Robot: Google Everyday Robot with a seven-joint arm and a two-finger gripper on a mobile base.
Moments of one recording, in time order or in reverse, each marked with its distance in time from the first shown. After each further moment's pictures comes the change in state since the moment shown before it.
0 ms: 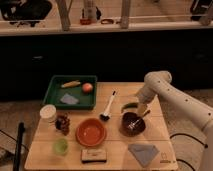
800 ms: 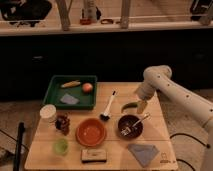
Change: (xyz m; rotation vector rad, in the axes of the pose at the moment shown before) arm -0.013 -0.006 -0.024 -0.018 0.017 -0.035
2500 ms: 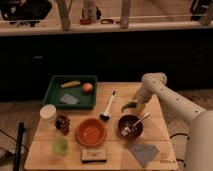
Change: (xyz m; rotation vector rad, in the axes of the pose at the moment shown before) arm 0.028 -0.017 0.072 -0.002 -0.023 -0.085
